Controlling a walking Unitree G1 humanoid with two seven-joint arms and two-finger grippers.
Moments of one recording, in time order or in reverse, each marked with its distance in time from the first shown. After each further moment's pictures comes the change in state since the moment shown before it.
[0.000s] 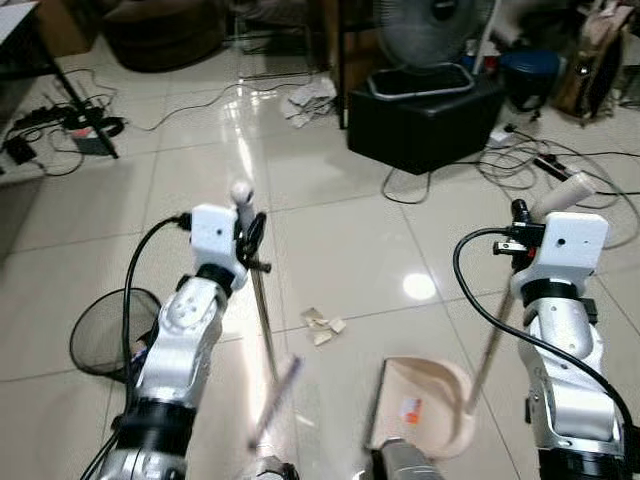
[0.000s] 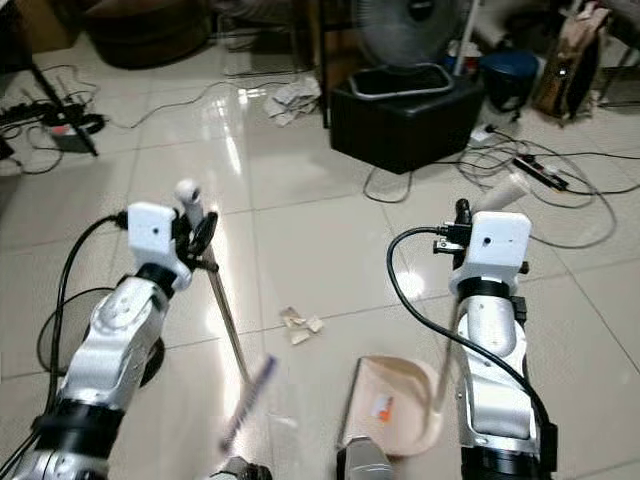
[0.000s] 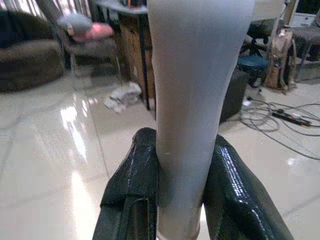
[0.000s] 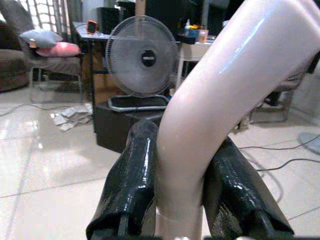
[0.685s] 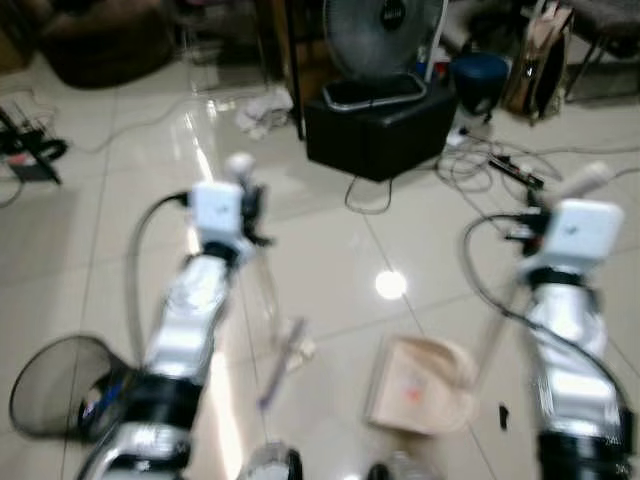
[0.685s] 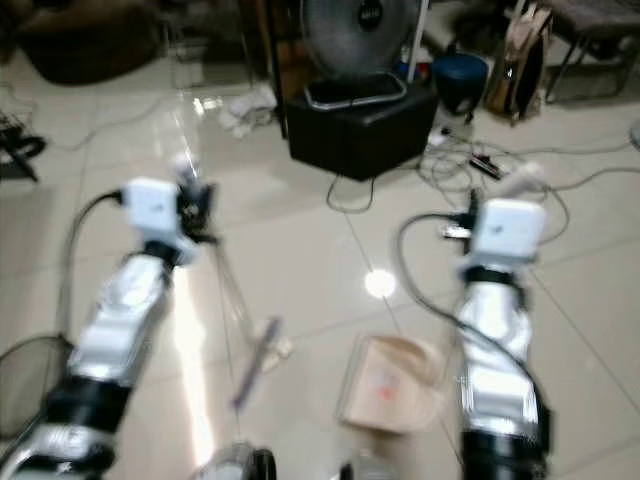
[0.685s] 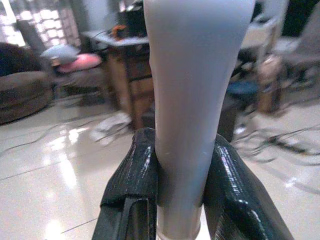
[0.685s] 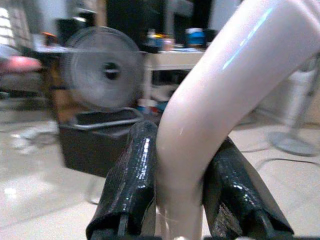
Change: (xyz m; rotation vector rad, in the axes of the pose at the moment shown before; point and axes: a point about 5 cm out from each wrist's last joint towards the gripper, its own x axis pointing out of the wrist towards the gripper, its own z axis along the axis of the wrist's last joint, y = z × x) left arm 0.011 0.012 0.013 0.036 -0.066 0.100; right arm 0.011 0.008 0.008 0.036 -0.056 -0.002
